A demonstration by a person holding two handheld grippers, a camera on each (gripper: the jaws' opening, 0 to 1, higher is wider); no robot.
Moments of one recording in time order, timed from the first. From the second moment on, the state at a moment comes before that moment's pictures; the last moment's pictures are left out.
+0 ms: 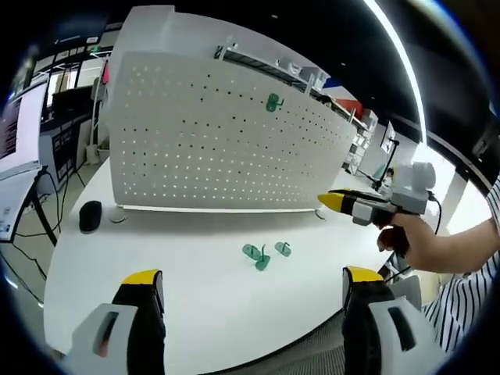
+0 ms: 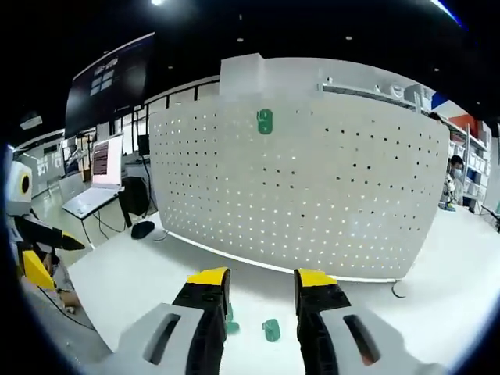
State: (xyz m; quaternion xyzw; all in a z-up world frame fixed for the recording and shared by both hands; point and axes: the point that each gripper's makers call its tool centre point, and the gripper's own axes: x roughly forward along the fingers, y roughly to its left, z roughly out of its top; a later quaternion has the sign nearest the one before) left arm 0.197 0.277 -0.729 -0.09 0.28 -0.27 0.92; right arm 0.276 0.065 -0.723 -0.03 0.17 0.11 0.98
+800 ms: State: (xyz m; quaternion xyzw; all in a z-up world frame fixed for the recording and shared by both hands) left arm 0.180 0.268 -0.762 -0.08 0.33 -0.29 0.89; right arm 0.204 0.035 -0.773 -0.07 0.25 0.14 0.95
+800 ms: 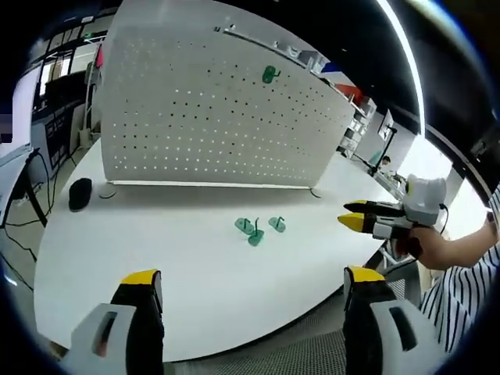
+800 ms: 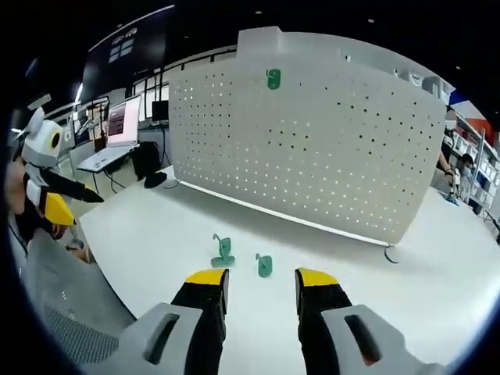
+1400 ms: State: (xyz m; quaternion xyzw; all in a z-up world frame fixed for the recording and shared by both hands) left arm 0.173 0.276 -0.784 -0.08 0.37 -0.29 0.88; right arm 0.188 0.032 -0.803 -0.04 0.31 0.14 0.94
